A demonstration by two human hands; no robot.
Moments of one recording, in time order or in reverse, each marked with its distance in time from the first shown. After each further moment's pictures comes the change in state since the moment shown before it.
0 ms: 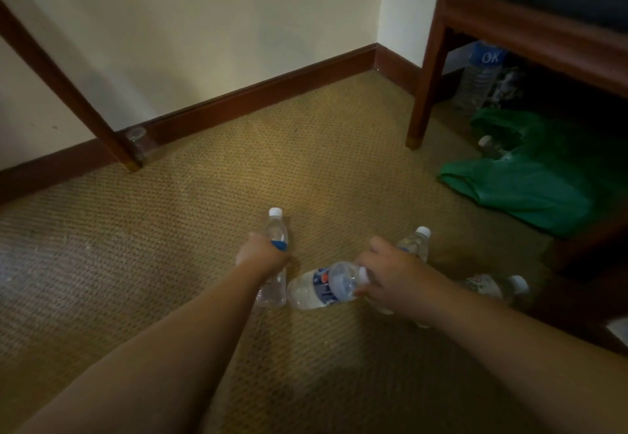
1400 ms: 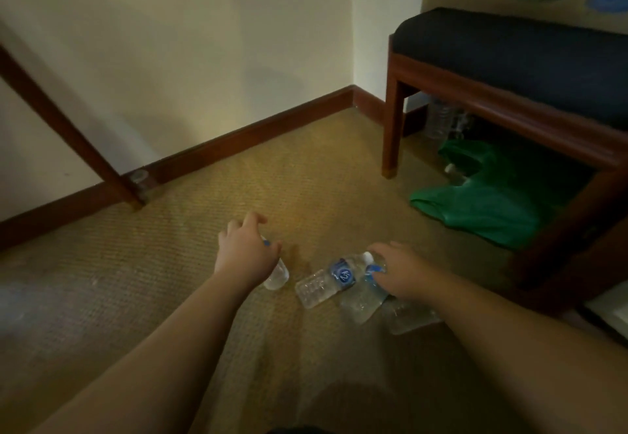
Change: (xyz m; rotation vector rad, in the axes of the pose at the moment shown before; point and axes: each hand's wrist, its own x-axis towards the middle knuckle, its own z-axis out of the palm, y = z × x) left_hand -0.114 0.076 -0.082 0.213 0.204 0.386; right_hand -0.009 0.058 -0.037 0.176 0.089 0.218
